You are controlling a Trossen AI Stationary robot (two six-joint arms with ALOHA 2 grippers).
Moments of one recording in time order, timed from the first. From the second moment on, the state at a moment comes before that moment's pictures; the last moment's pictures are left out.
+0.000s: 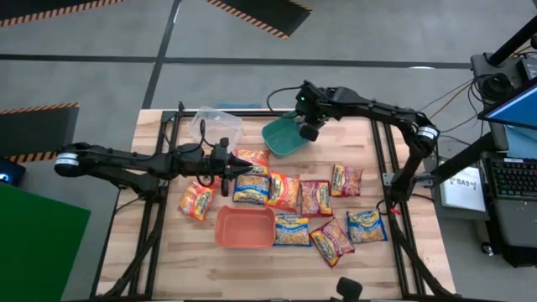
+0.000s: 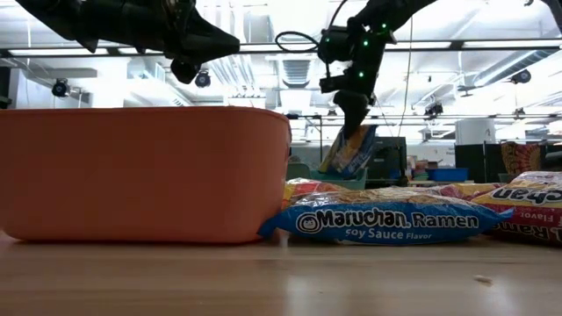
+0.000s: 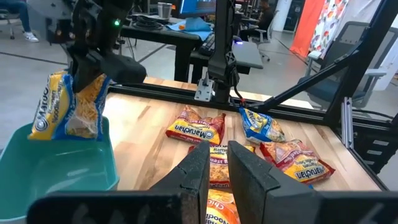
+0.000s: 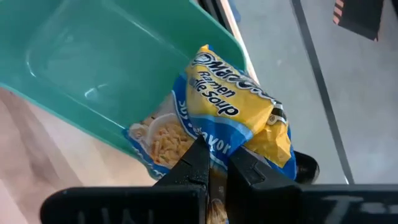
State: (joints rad) left arm 0.06 1.08 0.55 0.40 -0.02 -0.13; right arm -0.55 1.75 1.53 -0.90 0.21 -0.26
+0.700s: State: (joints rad) left arm 0.06 1.14 0.55 0.41 -0.02 -0.12; right arm -0.55 1.82 1.53 -0.85 0.32 -0.26
